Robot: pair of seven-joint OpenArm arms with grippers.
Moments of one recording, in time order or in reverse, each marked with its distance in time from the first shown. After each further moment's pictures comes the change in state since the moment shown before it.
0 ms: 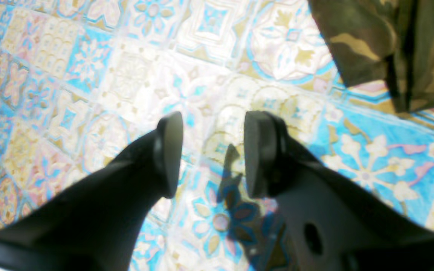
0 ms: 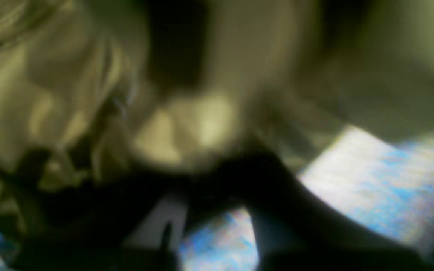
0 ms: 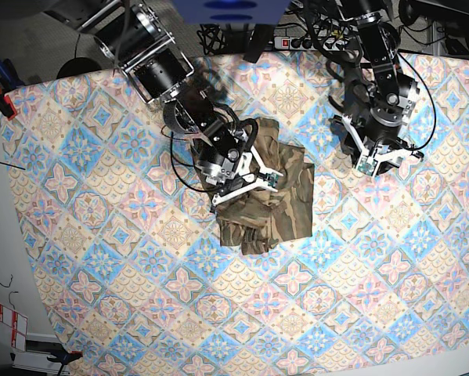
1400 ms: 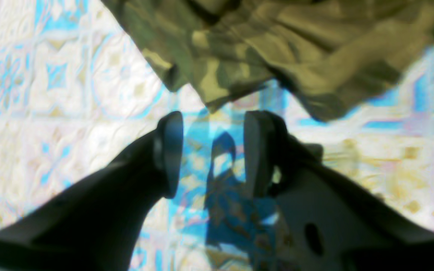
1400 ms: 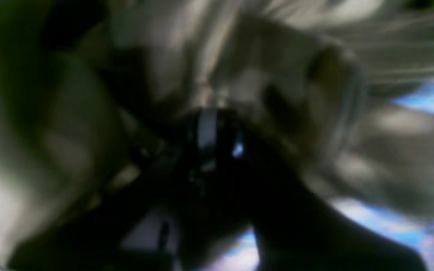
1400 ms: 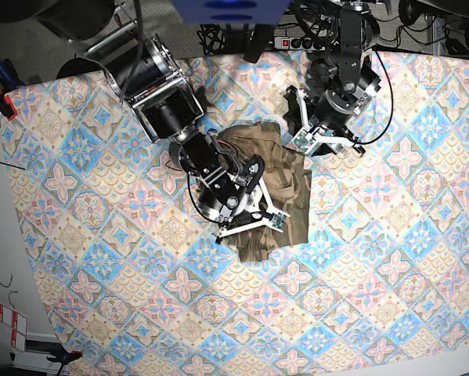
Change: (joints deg) left arm 5.2 -3.5 22.6 -1.9 0.2 0.2 0.3; right arm 10.8 -3.6 6.0 -5.8 7.5 0.5 5.0
